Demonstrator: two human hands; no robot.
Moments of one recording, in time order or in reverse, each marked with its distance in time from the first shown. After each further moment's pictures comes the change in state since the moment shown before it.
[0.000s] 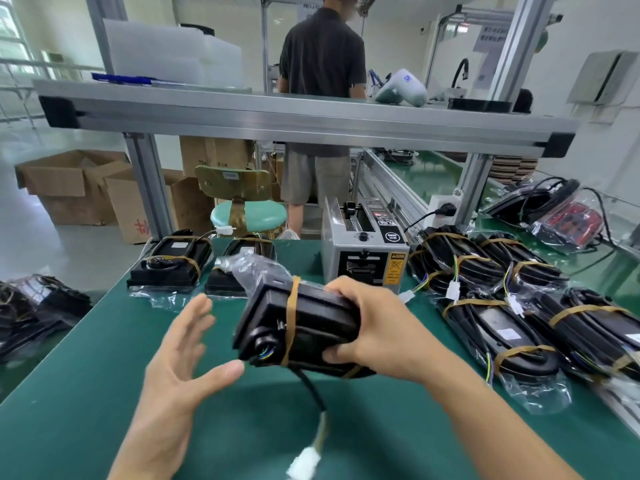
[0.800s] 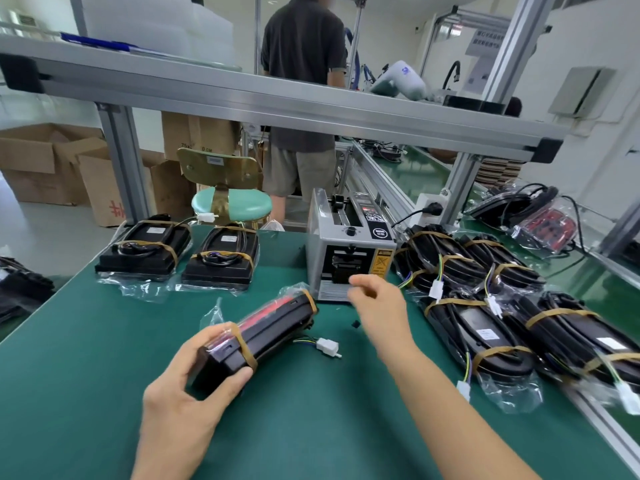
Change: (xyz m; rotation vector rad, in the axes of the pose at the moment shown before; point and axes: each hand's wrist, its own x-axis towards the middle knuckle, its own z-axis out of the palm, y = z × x) left_hand -0.012 -0.044 0.022 0.322 0.127 0.178; right_hand 0.026 0.067 0.032 0.312 0.477 0.468
